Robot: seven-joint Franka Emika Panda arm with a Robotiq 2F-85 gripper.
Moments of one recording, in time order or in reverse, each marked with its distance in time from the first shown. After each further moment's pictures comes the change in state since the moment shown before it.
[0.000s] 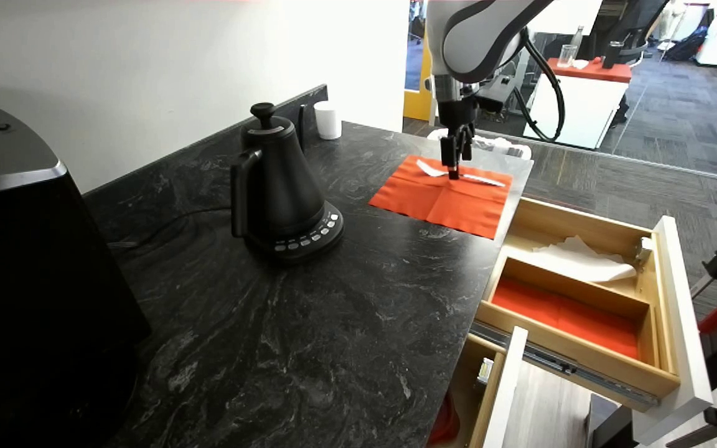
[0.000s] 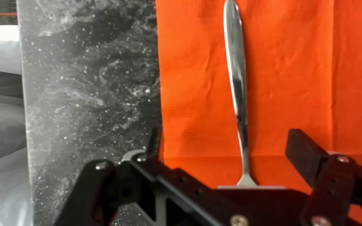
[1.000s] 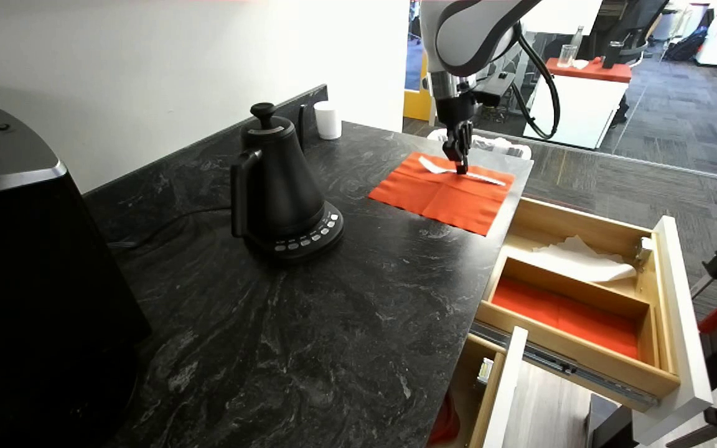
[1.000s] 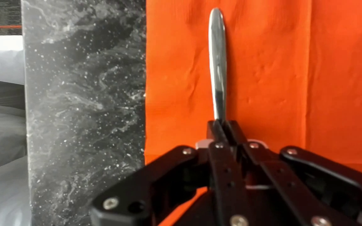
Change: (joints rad) arm -0.004 0.020 0.006 0.064 0.000 -0.097 0.000
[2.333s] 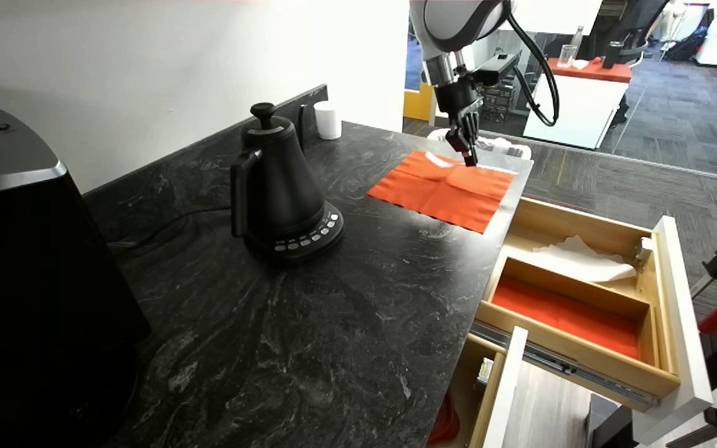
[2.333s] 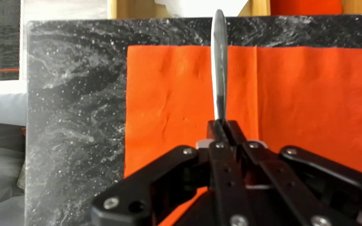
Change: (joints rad) arm 0.000 0.004 0.012 0.106 0.017 -0.256 0.029
